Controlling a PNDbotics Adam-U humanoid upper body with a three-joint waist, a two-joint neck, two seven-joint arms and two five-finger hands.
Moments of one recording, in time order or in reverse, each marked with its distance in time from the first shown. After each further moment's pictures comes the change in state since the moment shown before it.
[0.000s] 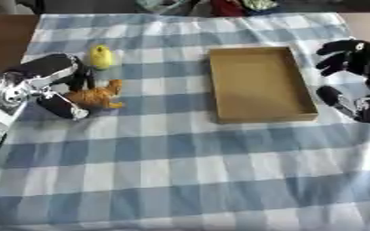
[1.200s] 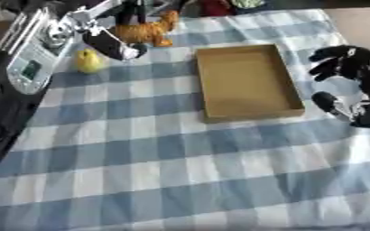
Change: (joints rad) left arm -0.361 -0.189 -0.064 0.075 -0.091 -0.032 0.034; right arm -0.031 0.018 0.052 0.000 -0.006 -0.003 0.059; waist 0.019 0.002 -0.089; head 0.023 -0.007
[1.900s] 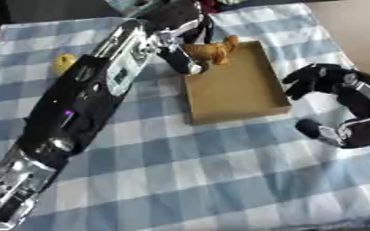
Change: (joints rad) left arm -0.096 -0.232 -0.039 0.249 -0.154 -0.076 0.066; right arm -0.076 0.035 0.116 0.000 -0.007 -0.015 0.135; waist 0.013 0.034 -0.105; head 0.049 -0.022
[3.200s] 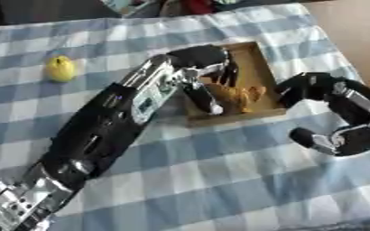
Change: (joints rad) left arm 0.044 -0.013 -0.072 -0.056 0.090 0.014 -0.097; right arm 0.012 0.001 -0.004 0.006 -0.004 0.001 -0.001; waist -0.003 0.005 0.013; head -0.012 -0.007
